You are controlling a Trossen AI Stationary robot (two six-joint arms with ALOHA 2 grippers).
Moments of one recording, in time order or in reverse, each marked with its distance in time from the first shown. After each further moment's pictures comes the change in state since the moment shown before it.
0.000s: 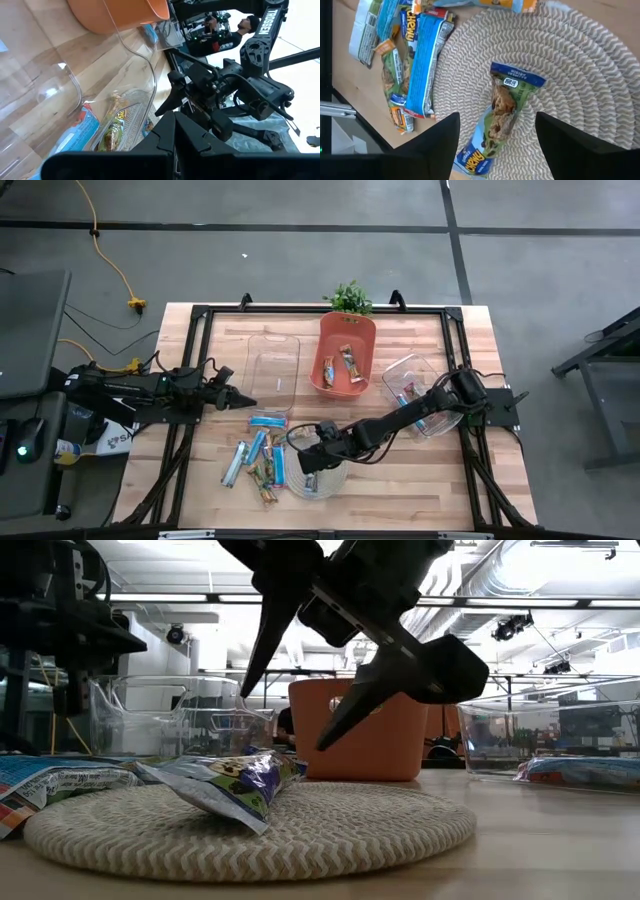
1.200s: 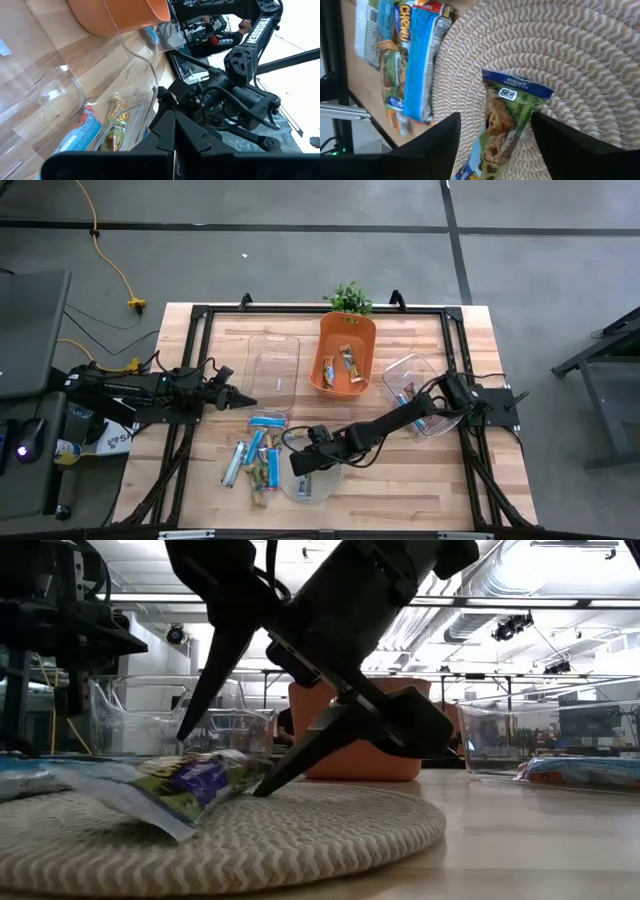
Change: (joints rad) left arm 0.000 0.000 0.000 -0.003 -0.010 0.009; right arm -0.013 0.112 0.004 0.198 -0.048 0.031
